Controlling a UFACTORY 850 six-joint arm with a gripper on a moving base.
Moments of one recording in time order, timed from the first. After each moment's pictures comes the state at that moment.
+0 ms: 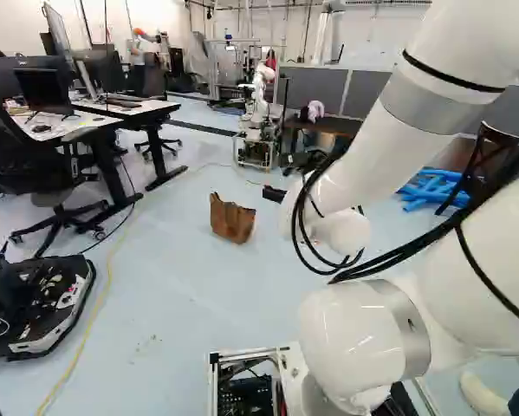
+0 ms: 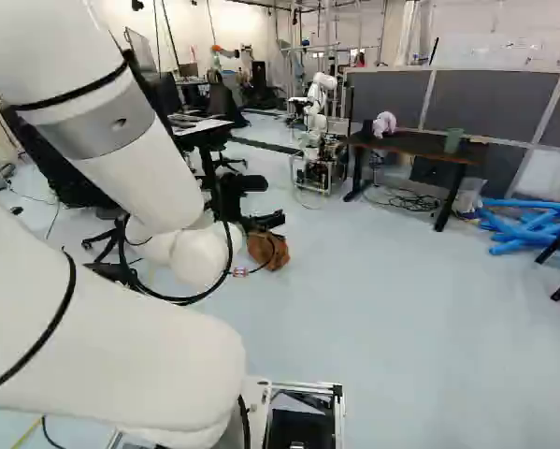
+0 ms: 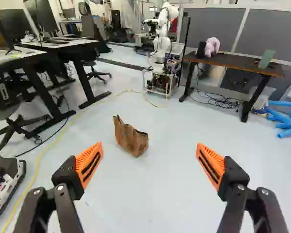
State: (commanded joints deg) arm 0.0 16.0 -5.0 0.0 50.0 0.0
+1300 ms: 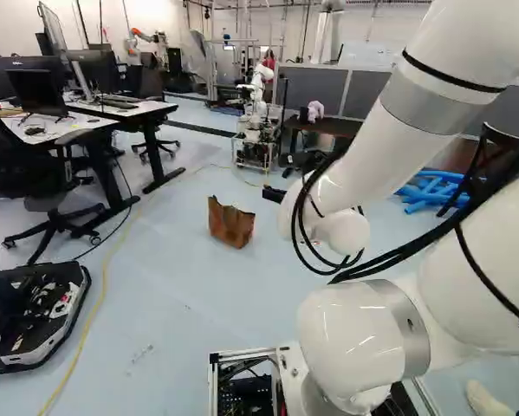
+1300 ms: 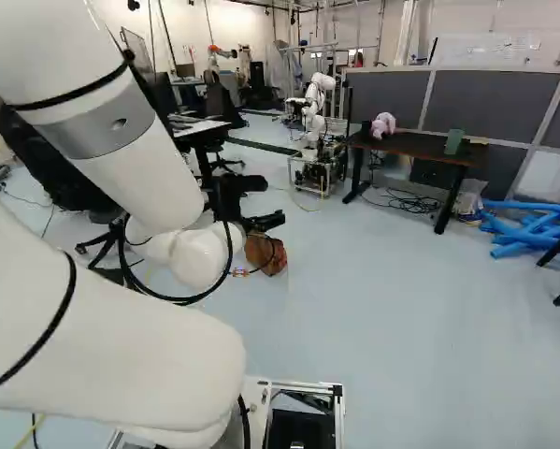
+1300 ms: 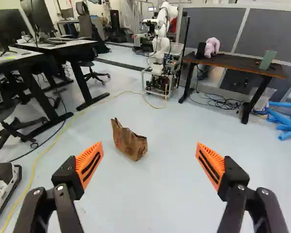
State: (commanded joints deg) arm 0.0 16.0 -5.0 0.0 50.0 0.0
